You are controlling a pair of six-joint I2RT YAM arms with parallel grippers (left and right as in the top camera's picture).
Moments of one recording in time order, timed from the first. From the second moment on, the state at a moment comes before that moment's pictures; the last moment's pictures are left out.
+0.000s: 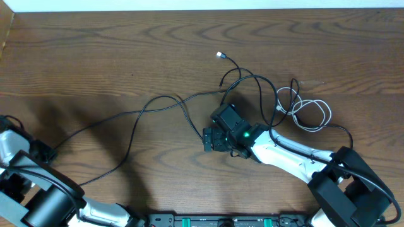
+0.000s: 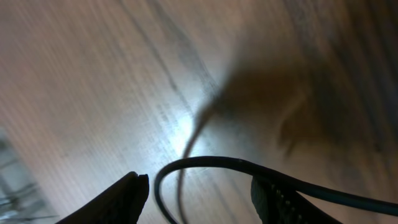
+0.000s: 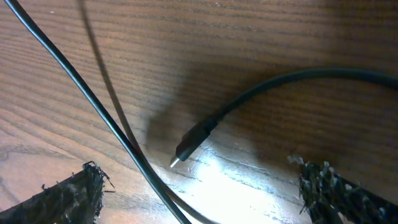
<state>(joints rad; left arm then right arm) 0.92 1.78 1.12 -0.75 -0.26 -0.11 0.78 1.72 0.89 -0.27 -0.06 0.69</state>
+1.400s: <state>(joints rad) 1.06 1.83 1.18 -0.58 0.02 0.01 0.78 1.72 0.89 -0.26 -0.05 0.68</state>
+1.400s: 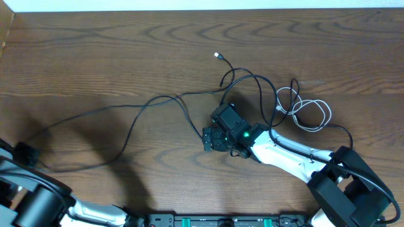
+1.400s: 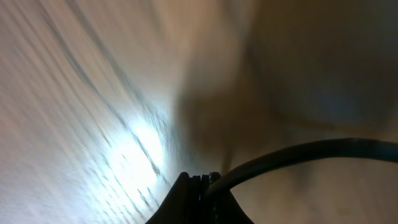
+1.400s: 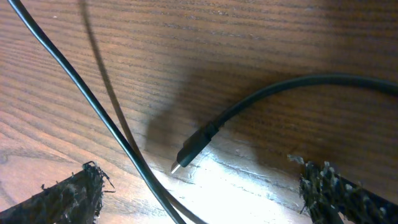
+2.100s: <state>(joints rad) 0.58 1.56 1.57 -0.24 -0.04 0.02 0.78 1.73 0.89 -0.26 -0.05 0.68</state>
